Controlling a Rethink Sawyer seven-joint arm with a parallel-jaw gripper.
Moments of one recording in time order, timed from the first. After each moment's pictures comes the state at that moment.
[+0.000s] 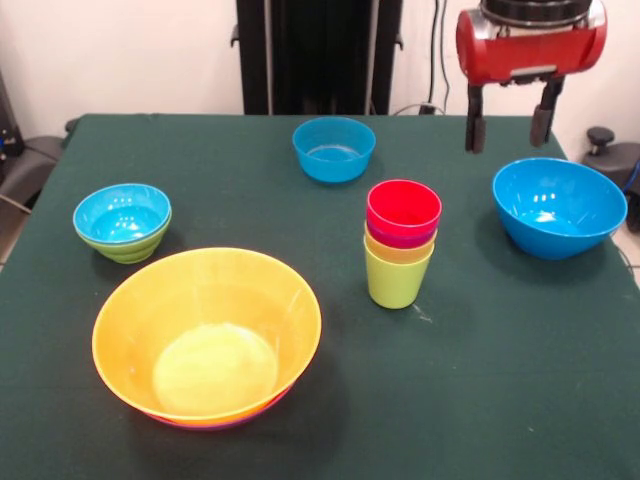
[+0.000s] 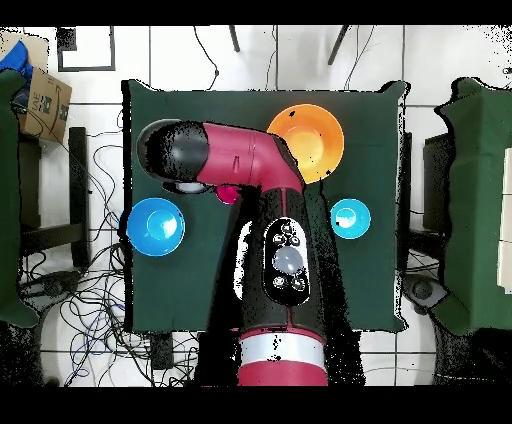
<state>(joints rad) -0.08 -0.68 0.02 1.42 0.10 0.85 1.56</state>
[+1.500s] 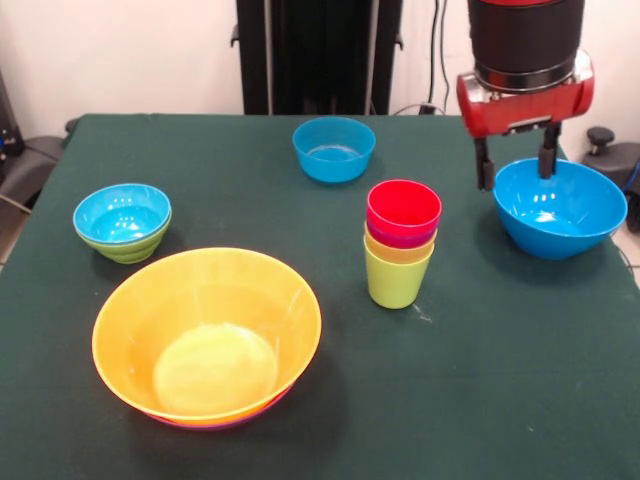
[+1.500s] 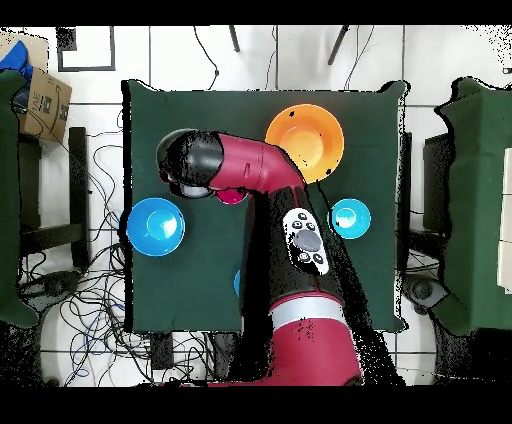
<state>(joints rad) -0.19 -0.63 0.19 1.51 0.11 0.78 1.56</state>
